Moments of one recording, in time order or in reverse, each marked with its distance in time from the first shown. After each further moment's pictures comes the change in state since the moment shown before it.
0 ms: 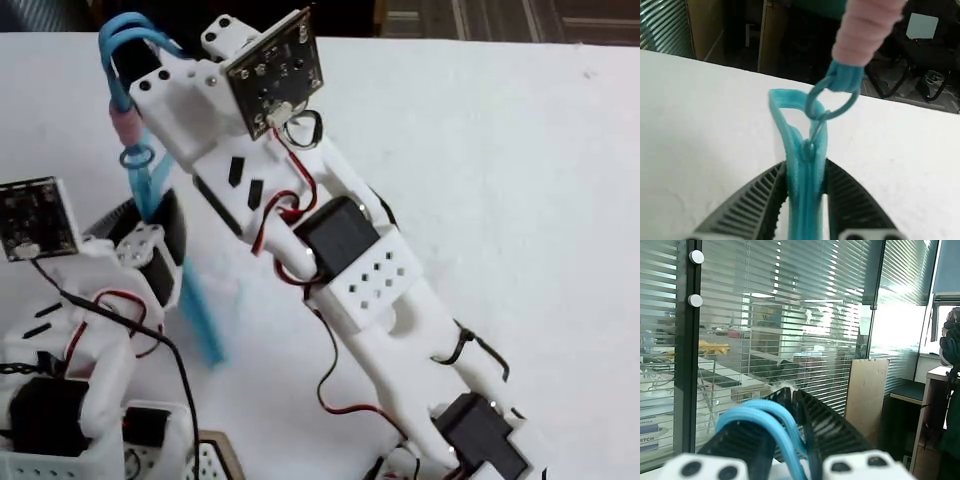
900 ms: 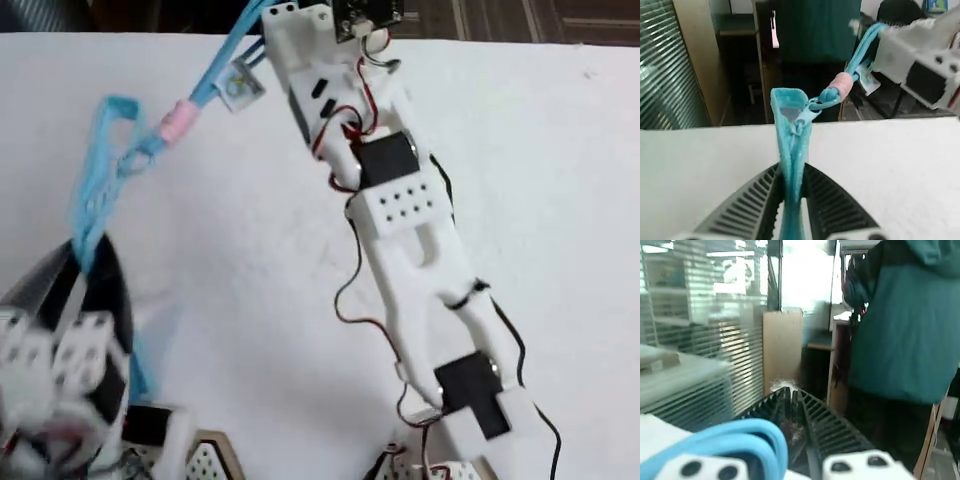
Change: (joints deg) left arm 0.0 0.9 -40.7 26.9 -11.0; right arm 24.4 12.8 0.9 -1.5 -3.5
